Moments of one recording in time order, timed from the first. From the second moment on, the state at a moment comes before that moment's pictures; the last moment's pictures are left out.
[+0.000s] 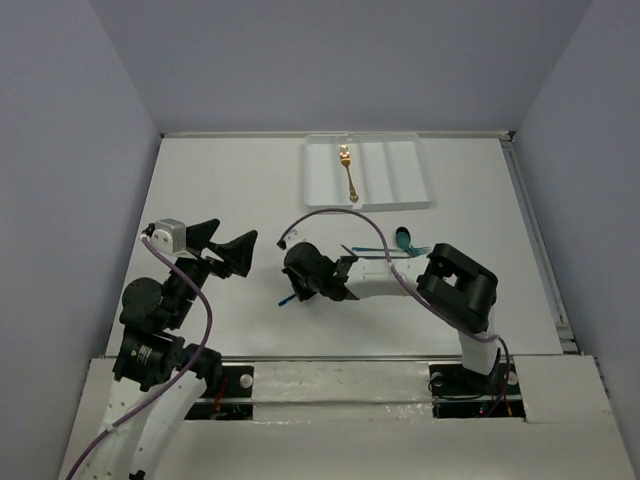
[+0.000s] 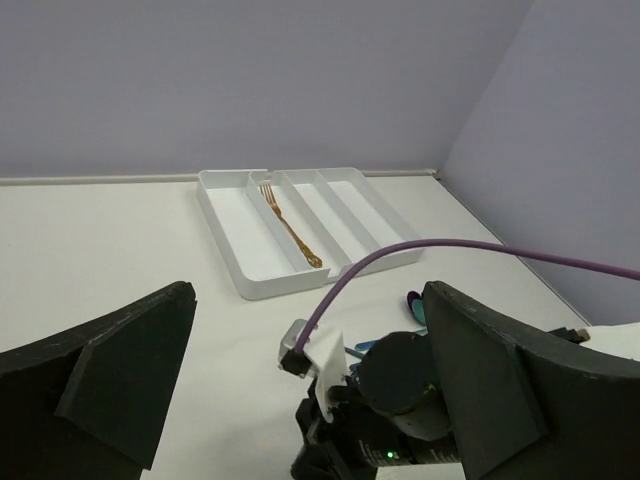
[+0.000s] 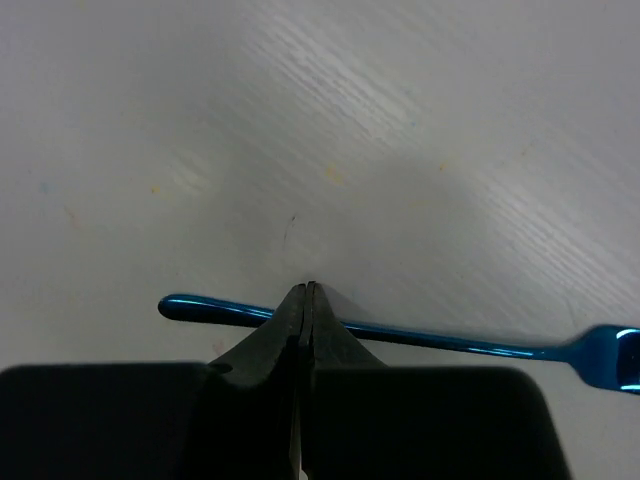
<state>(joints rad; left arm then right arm) -0.34 0.33 0.65 -0.14 0.10 -0.32 1.07 1.97 1.22 -0.07 0.15 0.39</state>
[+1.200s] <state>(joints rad) -0.34 0.32 0.65 -0.14 0.12 -0.32 1.08 1.86 1.14 -0.30 0.37 0.64</state>
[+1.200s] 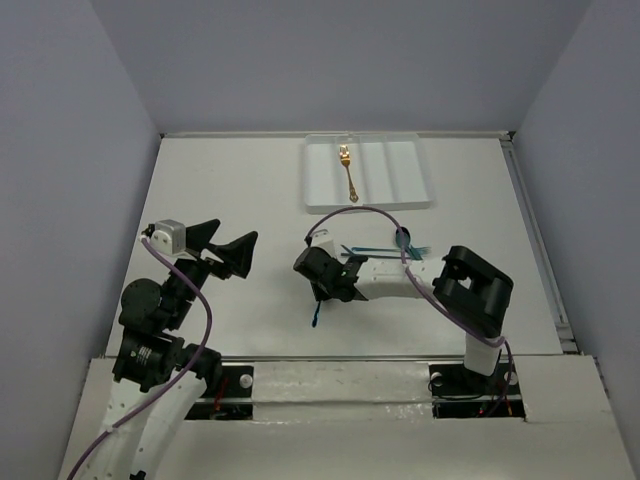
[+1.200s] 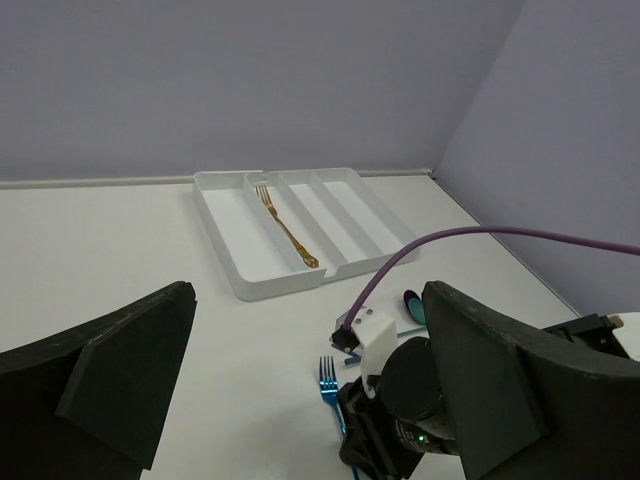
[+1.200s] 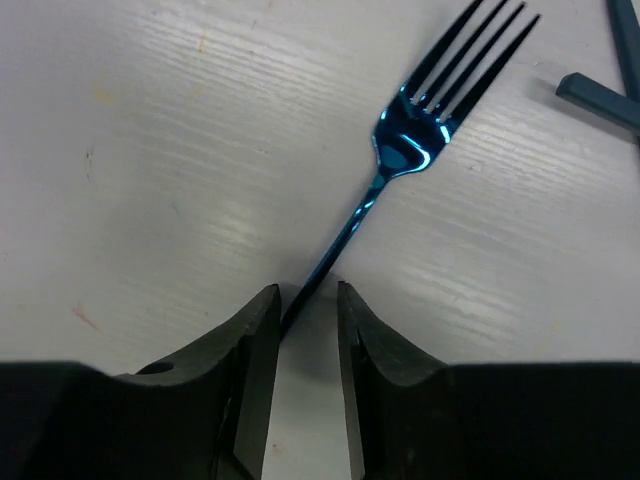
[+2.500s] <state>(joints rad) -0.34 0.31 0.65 -0.14 0.12 -0.32 0.50 2.11 1.80 -0.16 0.20 0.27</state>
